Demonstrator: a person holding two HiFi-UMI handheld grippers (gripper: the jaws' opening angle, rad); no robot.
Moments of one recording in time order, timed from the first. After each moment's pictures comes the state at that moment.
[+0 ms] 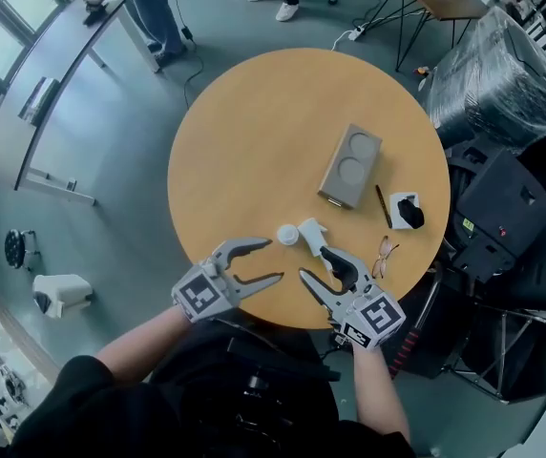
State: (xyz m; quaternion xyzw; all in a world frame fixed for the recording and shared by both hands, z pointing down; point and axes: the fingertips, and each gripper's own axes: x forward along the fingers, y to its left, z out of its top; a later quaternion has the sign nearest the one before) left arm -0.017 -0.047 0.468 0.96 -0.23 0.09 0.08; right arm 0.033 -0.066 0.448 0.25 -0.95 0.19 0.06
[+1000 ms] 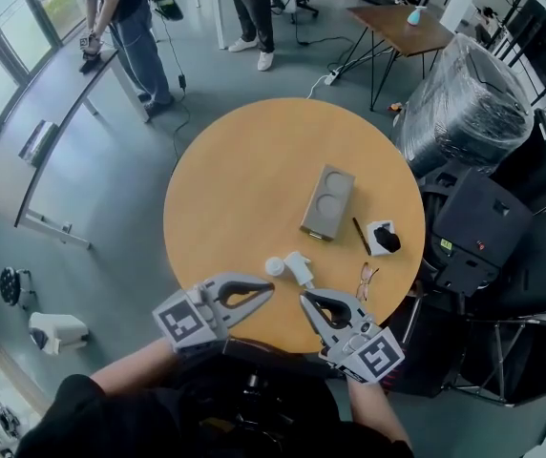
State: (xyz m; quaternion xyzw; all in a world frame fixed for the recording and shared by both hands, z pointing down) left arm -0.002 -0.020 0.316 0.98 -0.20 0.04 0.09; right arm 0.042 -0.021 0.297 0.26 -0.96 0.06 -0.03
